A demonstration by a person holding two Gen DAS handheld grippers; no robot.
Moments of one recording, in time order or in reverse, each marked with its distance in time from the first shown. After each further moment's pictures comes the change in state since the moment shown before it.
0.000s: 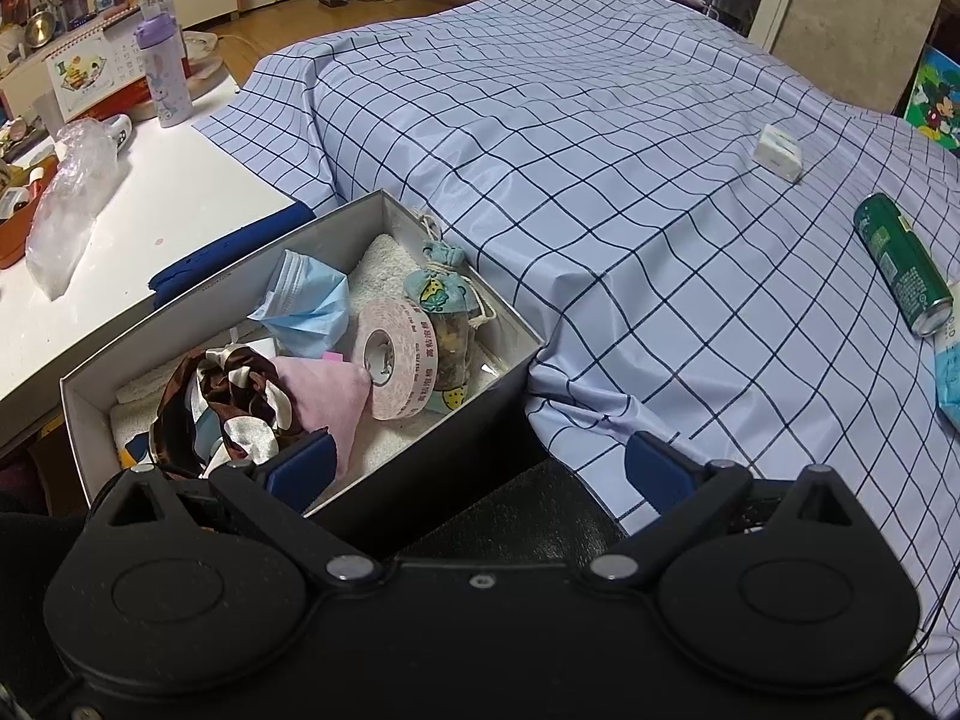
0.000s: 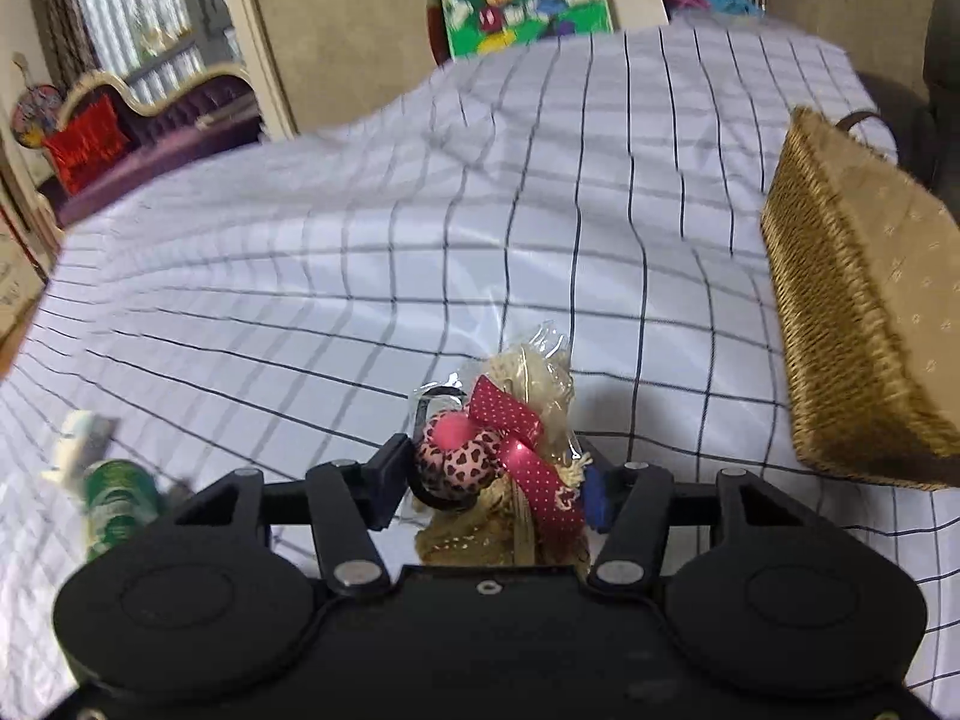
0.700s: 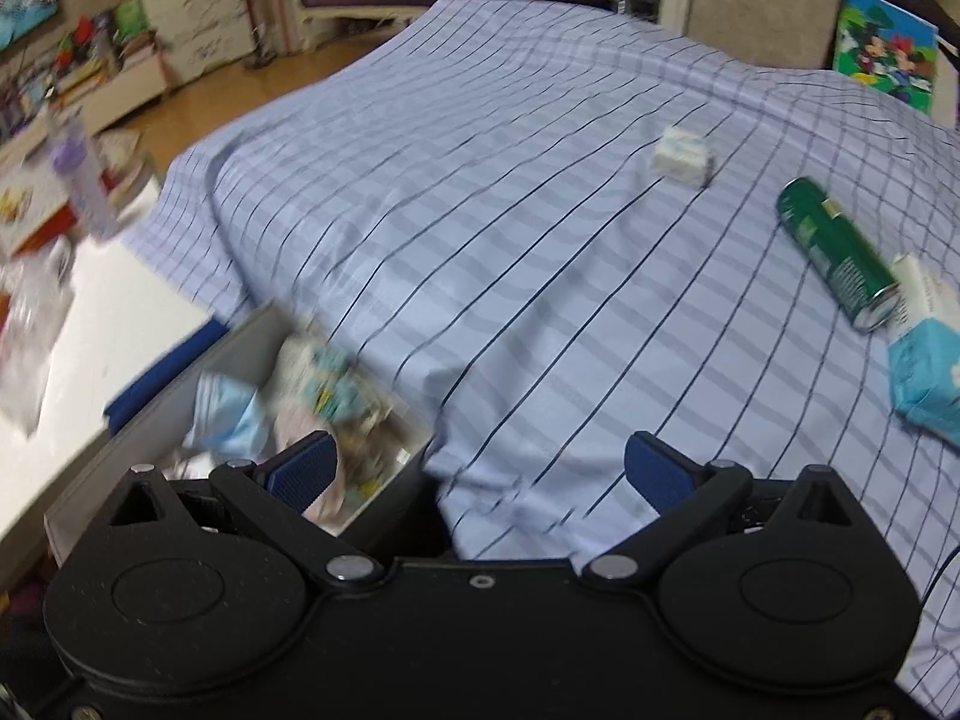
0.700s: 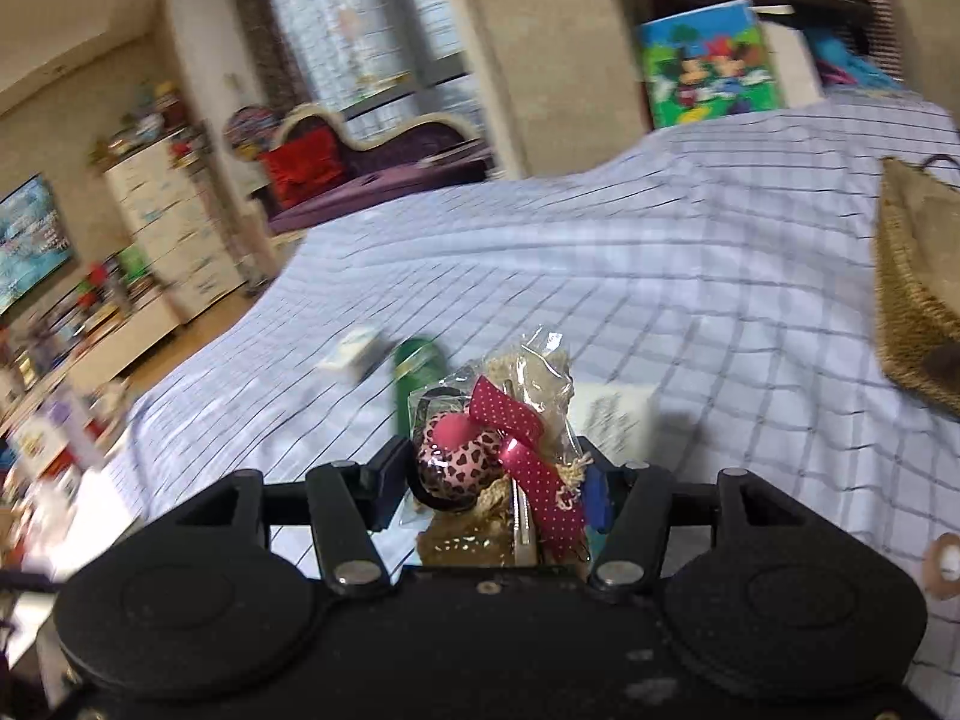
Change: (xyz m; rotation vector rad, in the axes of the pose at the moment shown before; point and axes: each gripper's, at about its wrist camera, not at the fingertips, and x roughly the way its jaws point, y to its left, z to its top) left arm -0.006 -0.087 0.050 0.203 -0.051 -0.019; right arm -0.148 0.015 -0.115 -0.141 -0.143 0.400
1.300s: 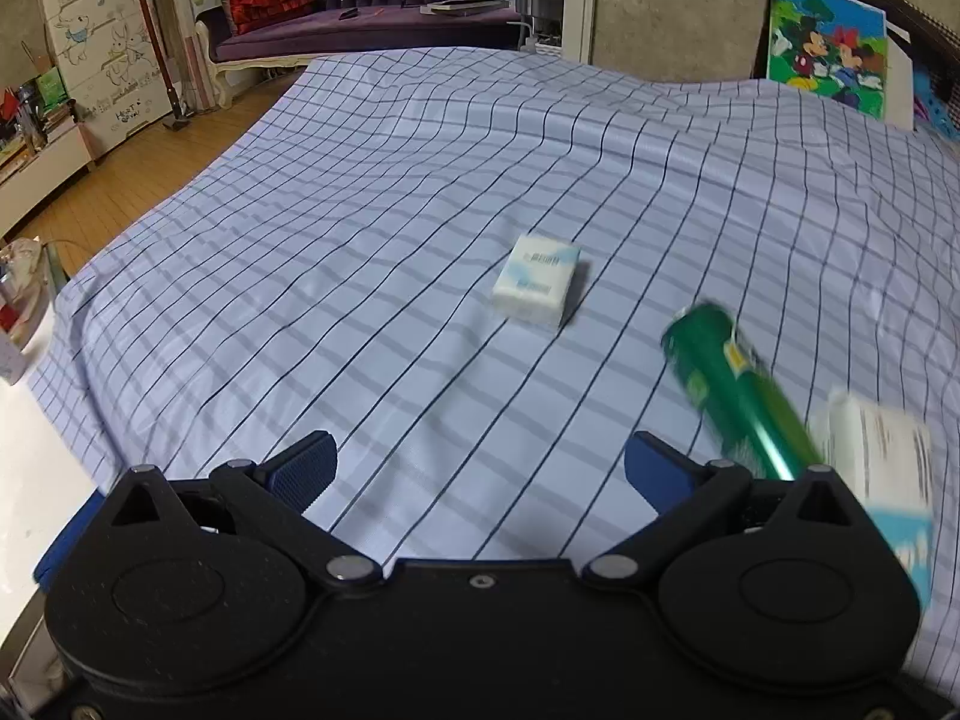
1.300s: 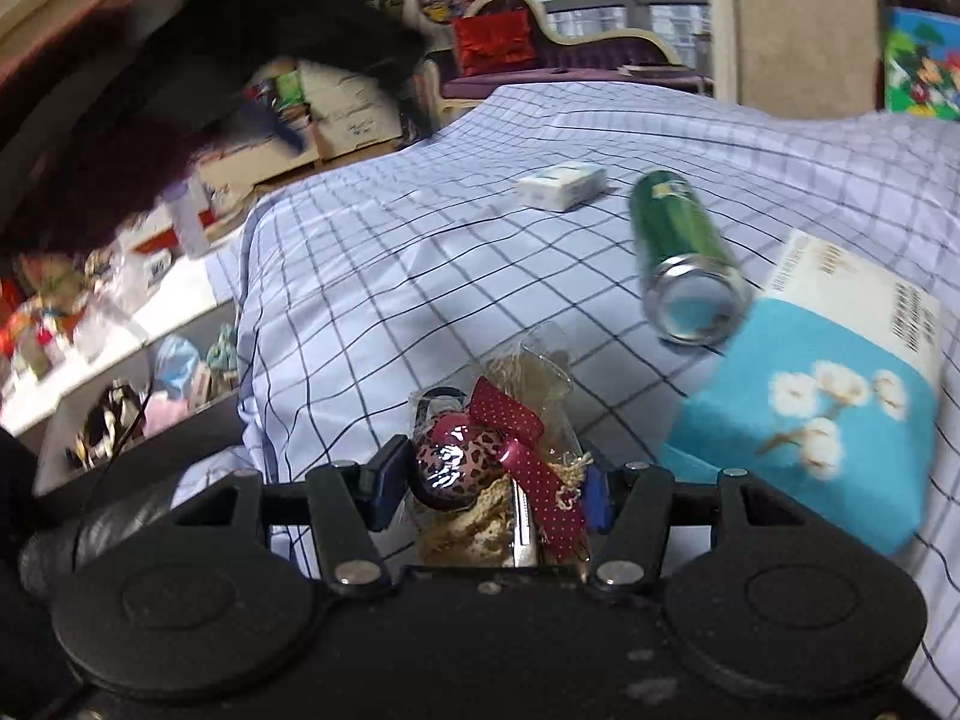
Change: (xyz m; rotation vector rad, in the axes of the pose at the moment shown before) left arm 0.057 -0.112 0.120 0.091 -0.030 -0.066; right arm 0.059 0.082 -0.090 -0.347 0.185 0.234
